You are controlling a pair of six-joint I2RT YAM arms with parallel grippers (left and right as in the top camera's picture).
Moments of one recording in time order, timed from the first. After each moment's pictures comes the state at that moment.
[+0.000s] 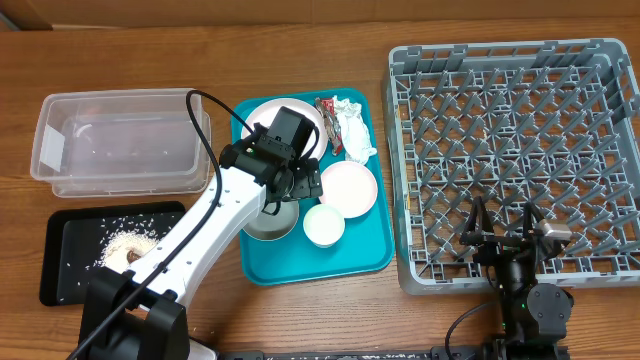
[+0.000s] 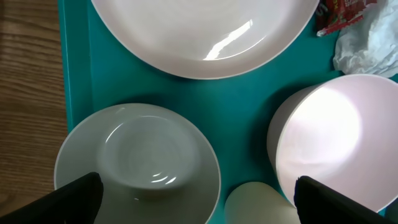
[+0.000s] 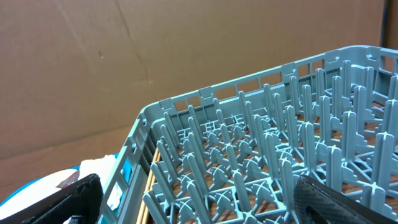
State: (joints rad) left arm -0.47 1.62 1.21 -0.88 -0.11 -0.63; right arm -0.03 0.01 0.02 -0.03 -0.02 0.29
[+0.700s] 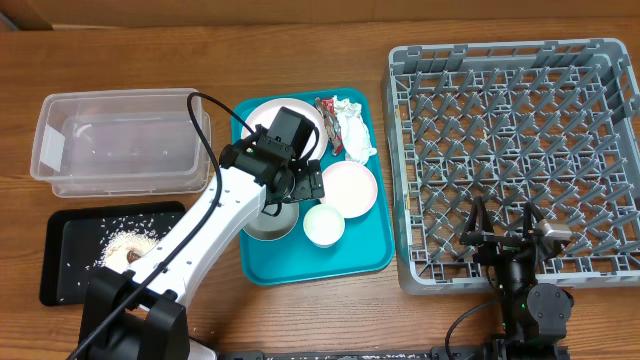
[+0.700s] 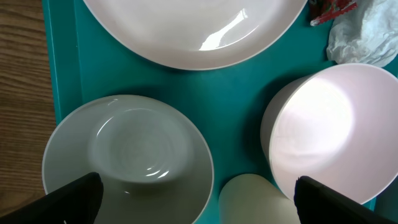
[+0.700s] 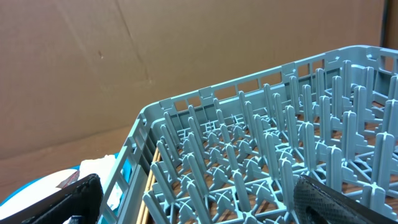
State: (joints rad) left arm -0.47 1.62 1.21 -0.88 -0.07 -0.63; right arm -0.03 0.01 0.02 -0.04 -0.02 0.29
